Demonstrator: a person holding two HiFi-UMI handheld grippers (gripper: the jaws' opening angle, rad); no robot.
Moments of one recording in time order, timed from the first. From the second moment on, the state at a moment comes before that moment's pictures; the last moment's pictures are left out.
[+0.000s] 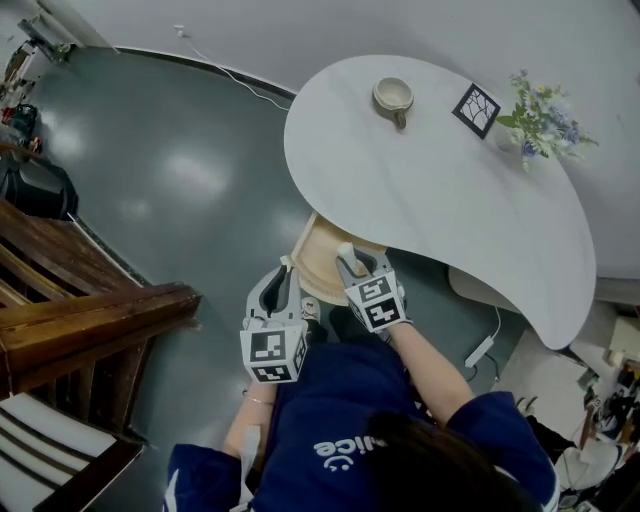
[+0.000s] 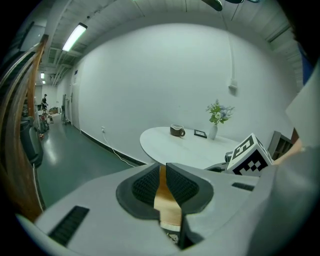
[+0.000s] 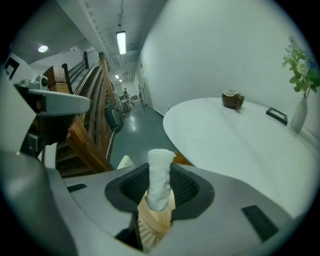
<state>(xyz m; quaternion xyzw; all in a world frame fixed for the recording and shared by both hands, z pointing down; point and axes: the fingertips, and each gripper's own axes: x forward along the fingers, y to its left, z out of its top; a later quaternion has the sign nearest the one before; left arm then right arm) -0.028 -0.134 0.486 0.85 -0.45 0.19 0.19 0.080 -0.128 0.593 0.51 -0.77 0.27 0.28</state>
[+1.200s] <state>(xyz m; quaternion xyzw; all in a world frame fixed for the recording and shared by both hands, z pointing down) -0.071 -0.142 0.504 0.80 -0.52 0.23 0.21 0.039 -0.150 0.719 0.35 -0.78 0.25 0.46</state>
